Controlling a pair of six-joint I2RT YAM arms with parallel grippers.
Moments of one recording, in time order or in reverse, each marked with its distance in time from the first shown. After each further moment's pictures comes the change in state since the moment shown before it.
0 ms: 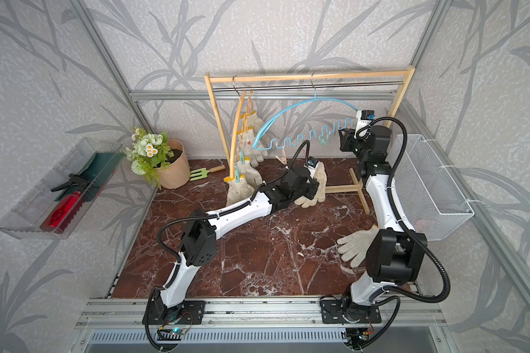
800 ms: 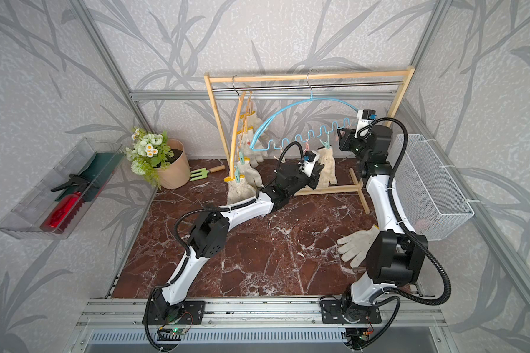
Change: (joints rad) left arm 0.063 0.152 -0.020 0.573 0.213 0.106; right arm 0.000 -0.015 0.000 0.000 -0.054 0.084
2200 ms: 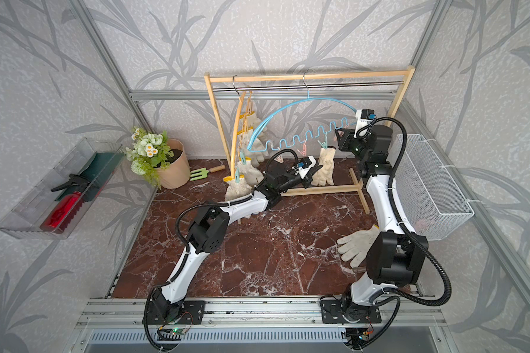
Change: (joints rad) left arm 0.079 0.016 -0.083 0.242 0.303 0.282; right arm 0.003 -0.002 0.005 -0.012 -0.051 0.018
